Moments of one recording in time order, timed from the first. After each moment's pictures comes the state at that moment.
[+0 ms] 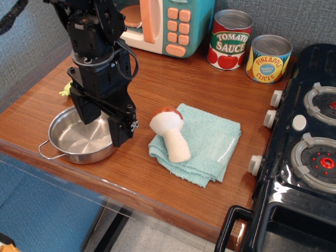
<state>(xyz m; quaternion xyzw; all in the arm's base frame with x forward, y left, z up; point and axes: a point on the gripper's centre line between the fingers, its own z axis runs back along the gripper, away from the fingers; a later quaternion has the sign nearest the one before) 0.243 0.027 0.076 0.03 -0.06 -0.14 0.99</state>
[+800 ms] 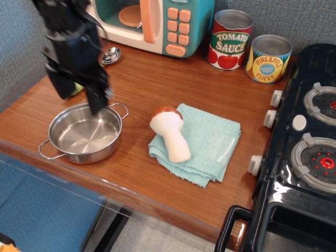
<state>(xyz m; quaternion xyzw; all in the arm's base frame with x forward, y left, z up) 0.268 0.099 0.081 0.04 -0.08 -0.06 0.99</state>
